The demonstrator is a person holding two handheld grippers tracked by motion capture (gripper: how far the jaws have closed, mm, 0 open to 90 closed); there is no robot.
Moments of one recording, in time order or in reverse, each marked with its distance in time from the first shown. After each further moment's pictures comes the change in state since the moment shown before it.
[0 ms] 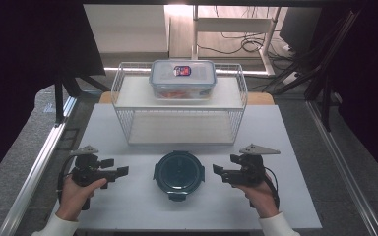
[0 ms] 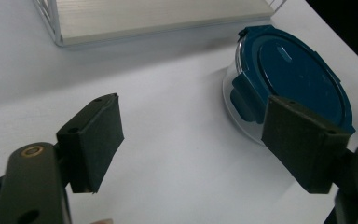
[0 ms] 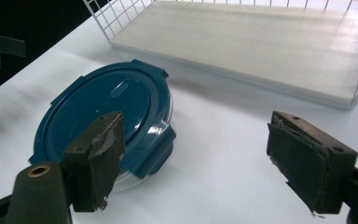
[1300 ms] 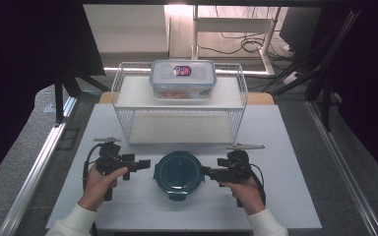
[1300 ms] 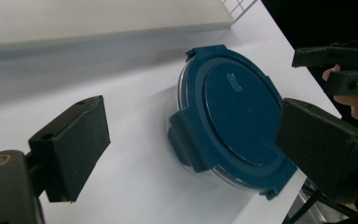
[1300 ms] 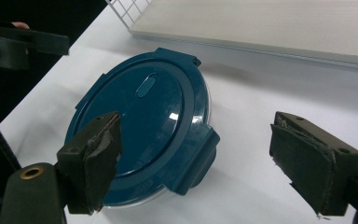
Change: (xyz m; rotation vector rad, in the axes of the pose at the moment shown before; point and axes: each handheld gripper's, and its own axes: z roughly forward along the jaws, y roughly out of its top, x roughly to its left) left arm -0.026 0.034 0.050 0.062 -0.152 -0.108; right arm 0.011 0.006 0.035 0.097 0.094 0.128
